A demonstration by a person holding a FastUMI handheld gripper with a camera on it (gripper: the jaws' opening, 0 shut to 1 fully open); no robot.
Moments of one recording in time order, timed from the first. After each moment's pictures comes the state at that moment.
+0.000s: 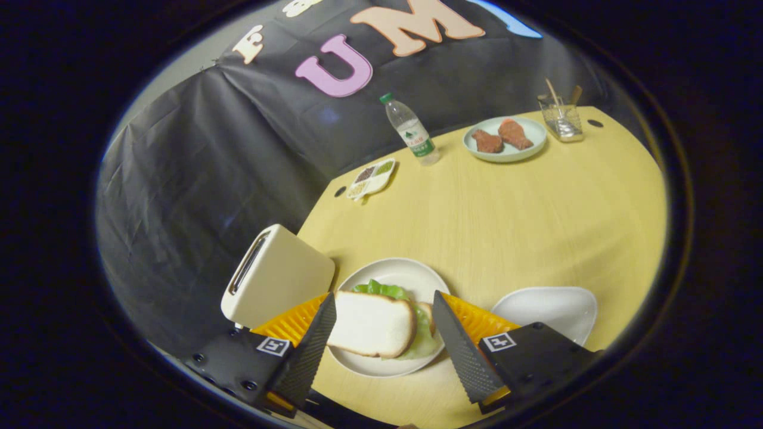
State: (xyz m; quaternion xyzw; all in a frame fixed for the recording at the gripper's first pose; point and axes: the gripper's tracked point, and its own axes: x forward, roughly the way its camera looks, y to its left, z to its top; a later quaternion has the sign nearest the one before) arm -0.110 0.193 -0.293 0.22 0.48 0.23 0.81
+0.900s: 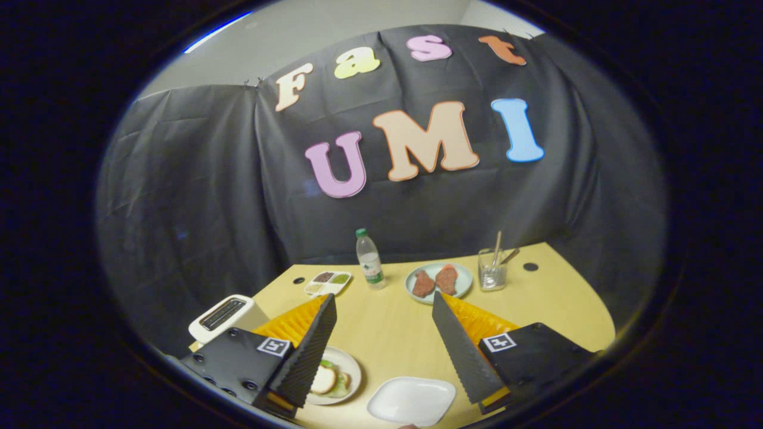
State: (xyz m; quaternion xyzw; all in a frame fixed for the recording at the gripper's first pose) arm -0.020 0.057 -0.130 0.10 0.24 0.14 0.96
